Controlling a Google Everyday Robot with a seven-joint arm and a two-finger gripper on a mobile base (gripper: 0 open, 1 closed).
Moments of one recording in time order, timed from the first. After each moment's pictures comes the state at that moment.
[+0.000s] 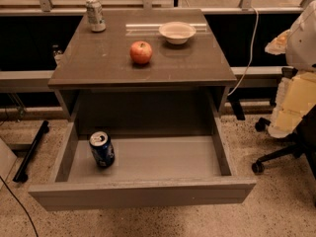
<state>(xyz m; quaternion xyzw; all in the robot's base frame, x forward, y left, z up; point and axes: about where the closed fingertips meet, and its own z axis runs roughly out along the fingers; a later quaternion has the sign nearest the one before) 0.438 -0.217 0.976 -0.60 0.78 -0.03 0.16</state>
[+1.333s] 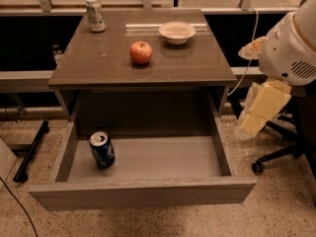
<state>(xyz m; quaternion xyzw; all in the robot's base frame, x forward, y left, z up) 0.444 -0.166 0.965 -0.60 0.76 0.03 0.23</state>
